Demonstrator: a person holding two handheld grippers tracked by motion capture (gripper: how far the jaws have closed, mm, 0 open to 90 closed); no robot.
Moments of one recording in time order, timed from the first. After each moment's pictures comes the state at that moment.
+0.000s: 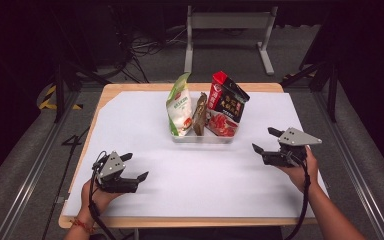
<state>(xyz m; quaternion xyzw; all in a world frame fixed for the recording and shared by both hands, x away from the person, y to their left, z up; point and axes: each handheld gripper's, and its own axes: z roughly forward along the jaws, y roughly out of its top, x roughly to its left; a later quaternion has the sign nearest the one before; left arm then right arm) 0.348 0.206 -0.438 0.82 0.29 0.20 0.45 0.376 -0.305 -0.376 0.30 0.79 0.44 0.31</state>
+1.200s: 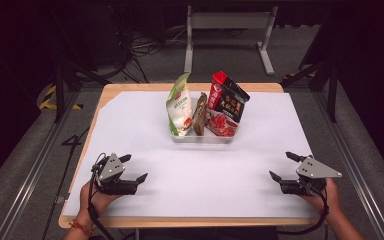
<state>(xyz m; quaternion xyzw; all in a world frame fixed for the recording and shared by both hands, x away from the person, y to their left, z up) 0.341 0.207 -0.439 0.82 0.30 0.21 0.44 0.317 -0.354 -0.419 0.29 0.80 0.41 0.33</state>
